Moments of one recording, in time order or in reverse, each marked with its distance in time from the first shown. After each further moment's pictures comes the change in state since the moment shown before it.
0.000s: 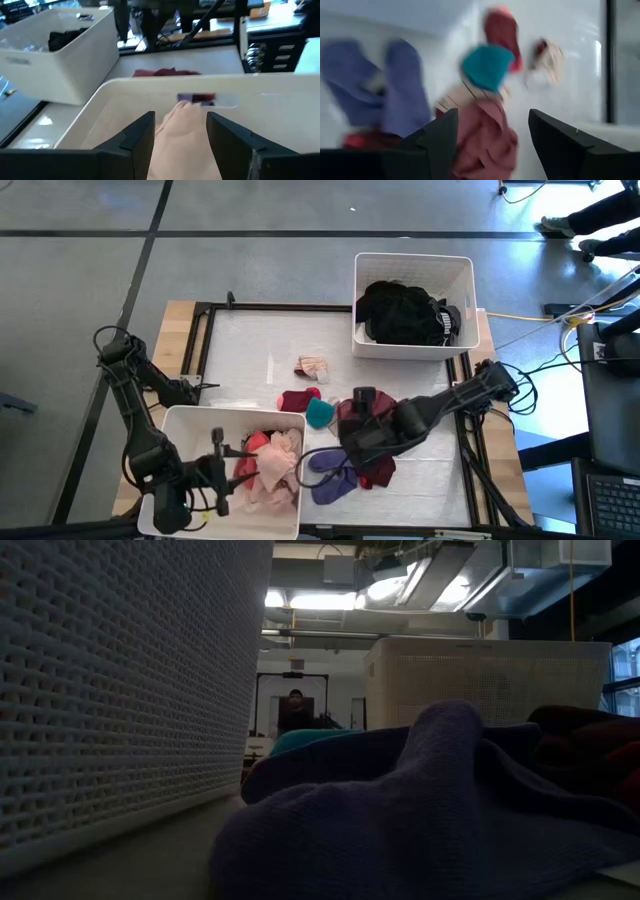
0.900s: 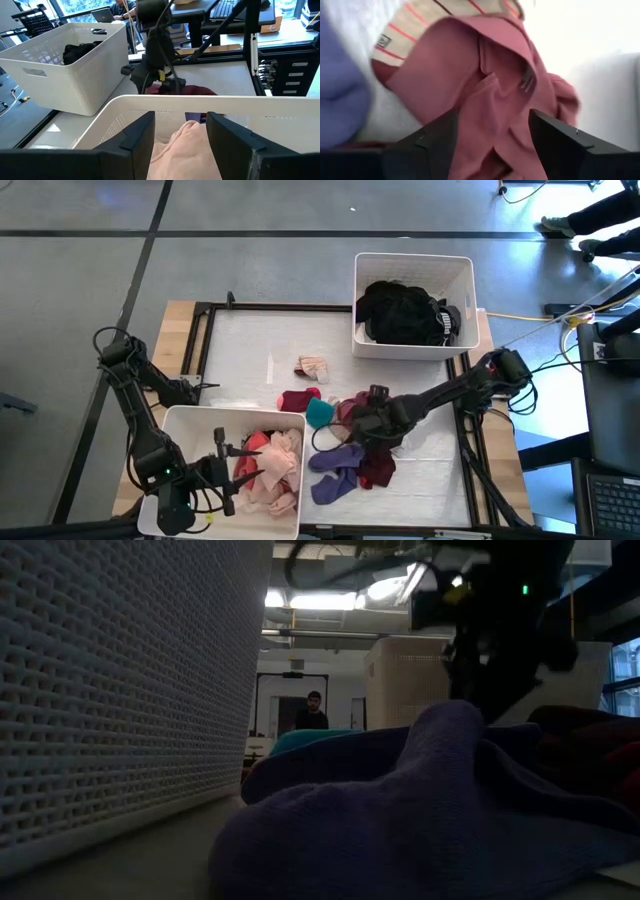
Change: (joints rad) left arm 0.019 0.013 -0.008 0.107 -0.080 0.071; right arm -0.129 -0.152 -0.819 0.561 -0.082 0.161
